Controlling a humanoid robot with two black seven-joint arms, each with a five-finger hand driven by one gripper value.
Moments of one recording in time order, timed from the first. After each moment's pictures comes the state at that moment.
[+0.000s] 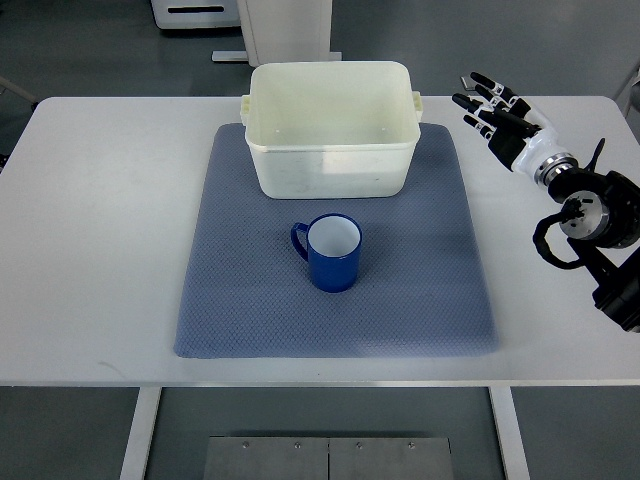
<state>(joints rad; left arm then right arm) -0.02 0.00 -0.59 -0.14 0.32 -0.04 0.00 0.83 -0.22 0.85 0.72 -0.22 0.07 0.09</state>
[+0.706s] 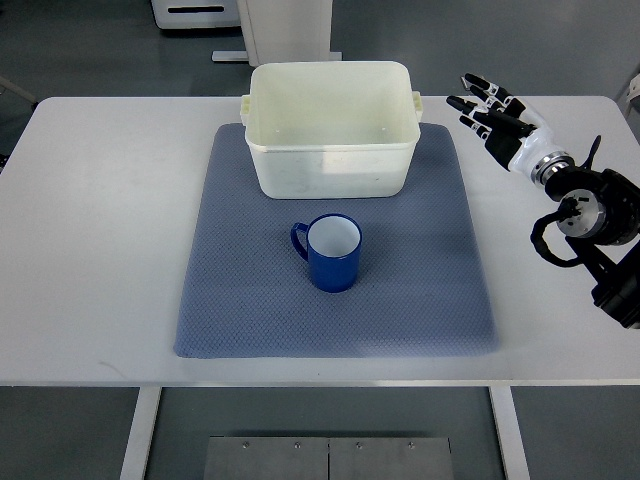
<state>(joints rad) -0.02 0.00 -0.59 -0.14 0.32 -0.04 0.00 0.85 -0.22 0.81 0.72 -0.22 0.07 0.09</state>
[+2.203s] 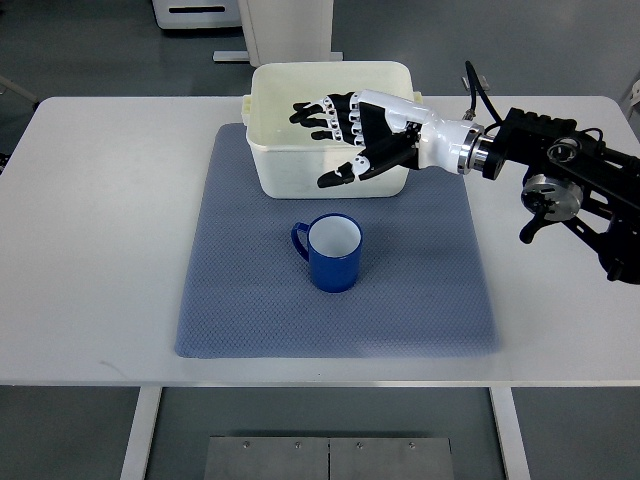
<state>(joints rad) -0.02 0.00 -0.59 -0.14 0.32 -0.04 0.00 1.09 -0.32 0.39 1.07 -0.53 0.41 0.15</state>
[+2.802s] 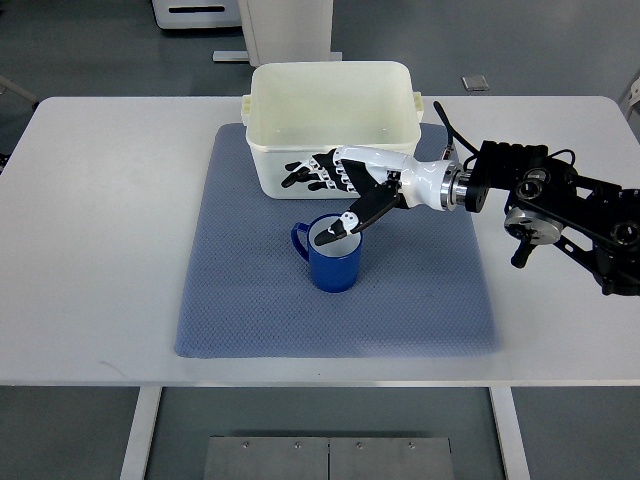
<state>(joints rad) -0.02 0.00 -0.59 -0.14 0.32 -0.04 0.00 1.08 -0.30 0.28 1.05 -0.64 0.40 0.15</state>
